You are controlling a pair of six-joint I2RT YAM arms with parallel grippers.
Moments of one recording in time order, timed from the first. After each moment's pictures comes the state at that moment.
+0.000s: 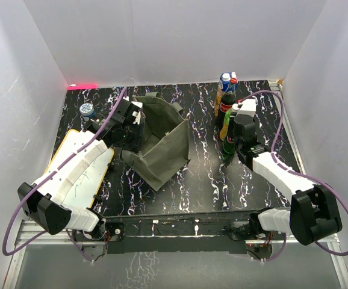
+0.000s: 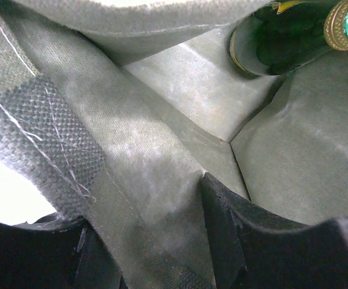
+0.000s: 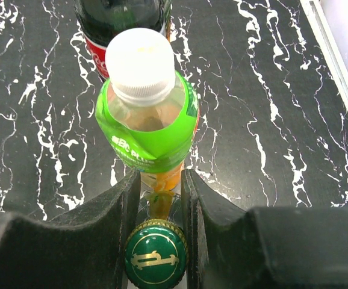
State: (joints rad) left arm -0.58 1.37 1.42 -1.11 -0.18 -0.30; right arm 0.31 1.24 0.75 0.12 0.43 0.14
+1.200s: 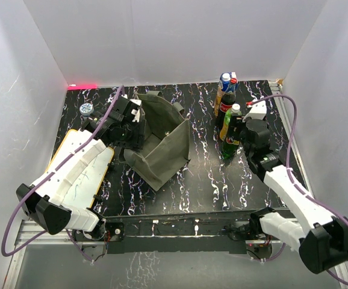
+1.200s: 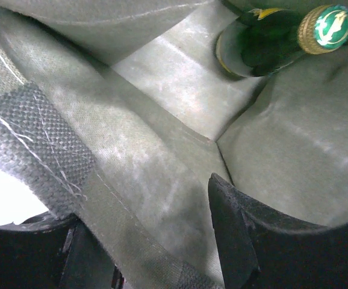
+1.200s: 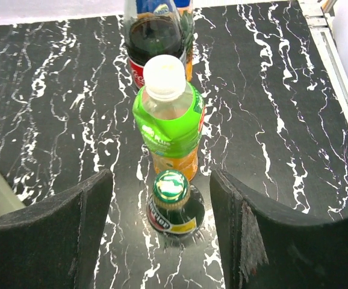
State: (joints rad) left arm -0.58 1.37 1.46 -1.13 -0.17 -0.33; right arm 0.31 1.03 0.73 0.02 0.34 0.13
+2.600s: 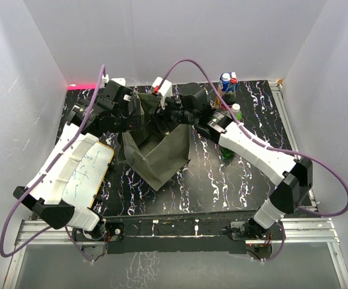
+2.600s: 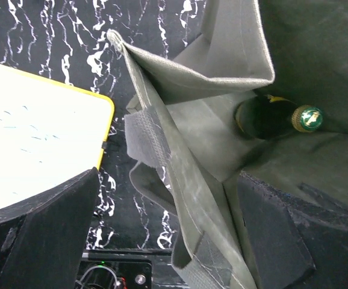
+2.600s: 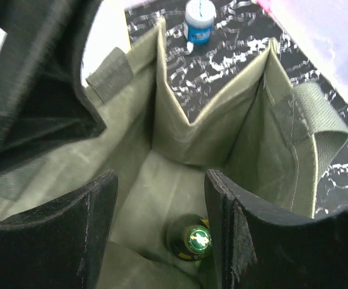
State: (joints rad) left arm -0.58 1.42 1.80 -1.31 -0.39 -0.49; right arm 0.76 1.57 1.58 -0.29 -0.32 -0.10
